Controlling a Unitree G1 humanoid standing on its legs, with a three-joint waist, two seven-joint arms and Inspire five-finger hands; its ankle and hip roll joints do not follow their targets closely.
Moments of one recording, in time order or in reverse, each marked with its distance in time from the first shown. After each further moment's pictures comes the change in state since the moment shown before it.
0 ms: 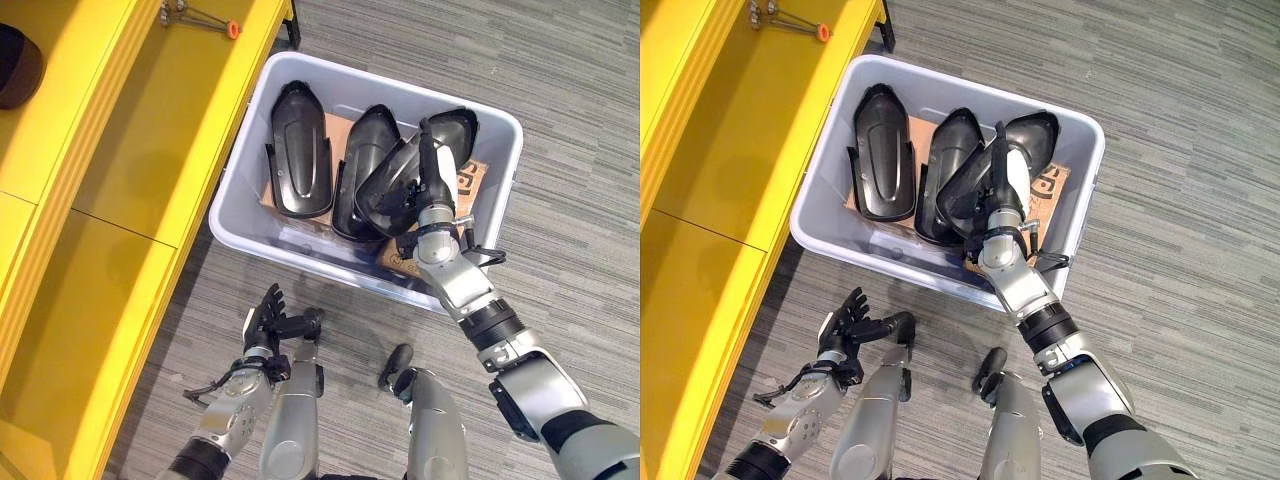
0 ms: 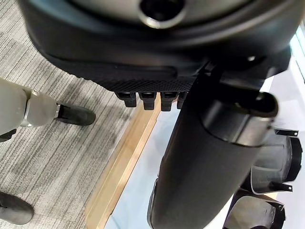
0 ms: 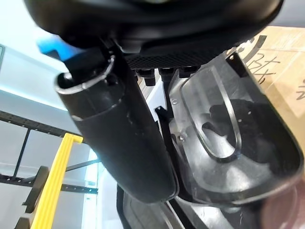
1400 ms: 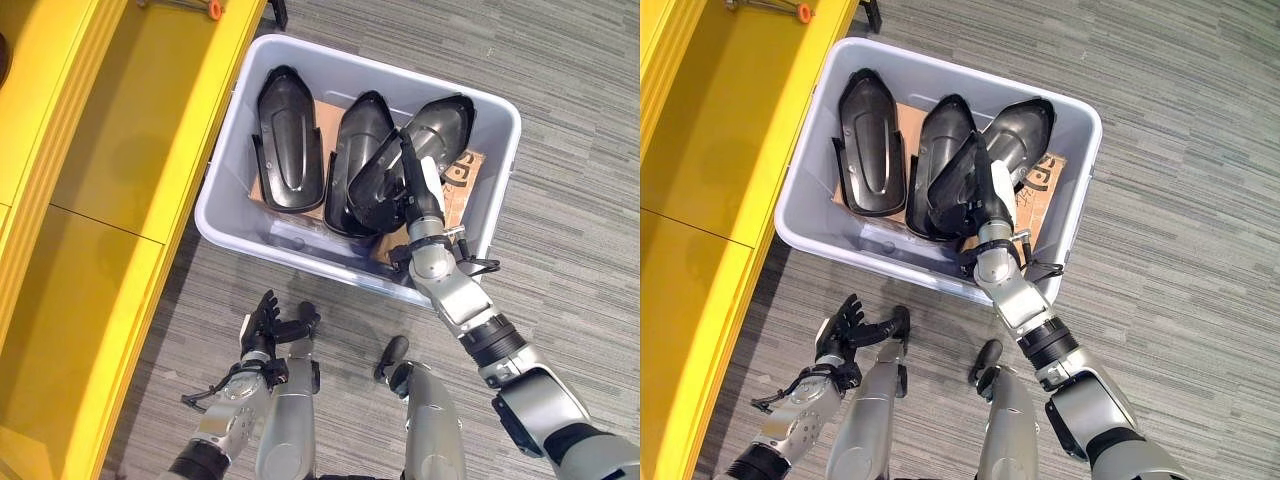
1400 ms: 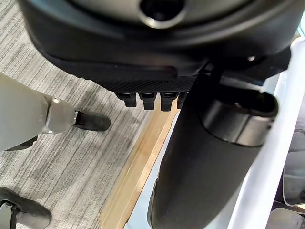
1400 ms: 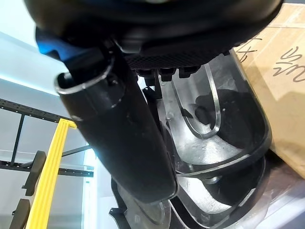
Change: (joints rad) left arm 0.013 -0.002 0.004 0.031 0.001 0.000 0.013; right arm 0.077 -0.002 0.019 -0.110 0.000 -0.001 0.048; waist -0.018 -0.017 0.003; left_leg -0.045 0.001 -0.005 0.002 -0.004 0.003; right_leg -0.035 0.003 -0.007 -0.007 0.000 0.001
